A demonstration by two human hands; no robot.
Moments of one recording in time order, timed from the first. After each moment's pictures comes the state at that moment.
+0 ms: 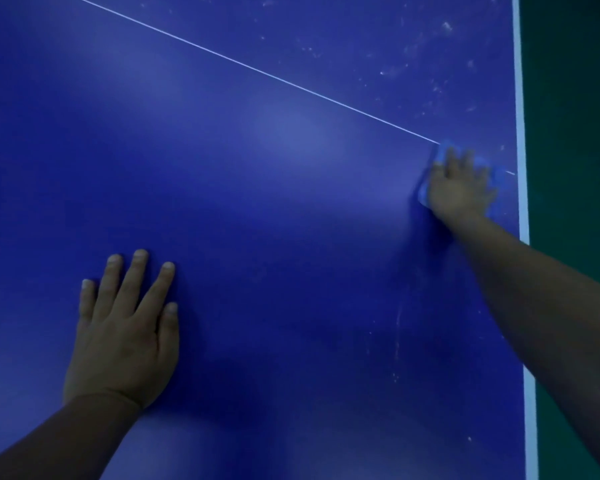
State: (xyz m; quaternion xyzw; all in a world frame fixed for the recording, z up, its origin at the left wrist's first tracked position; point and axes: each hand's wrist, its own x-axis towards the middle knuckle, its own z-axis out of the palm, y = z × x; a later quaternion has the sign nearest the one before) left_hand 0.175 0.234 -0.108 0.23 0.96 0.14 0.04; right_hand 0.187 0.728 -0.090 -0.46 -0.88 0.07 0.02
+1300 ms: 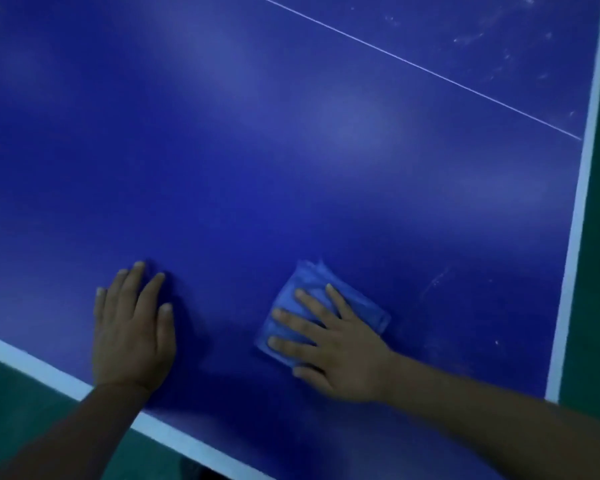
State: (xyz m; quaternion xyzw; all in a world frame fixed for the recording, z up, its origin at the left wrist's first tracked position) left_hand 0.319 0.071 -0.094 0.11 0.98 0.16 -0.01; right_hand 0.415 0.381 -0.101 0.29 -0.96 0.06 -0.02
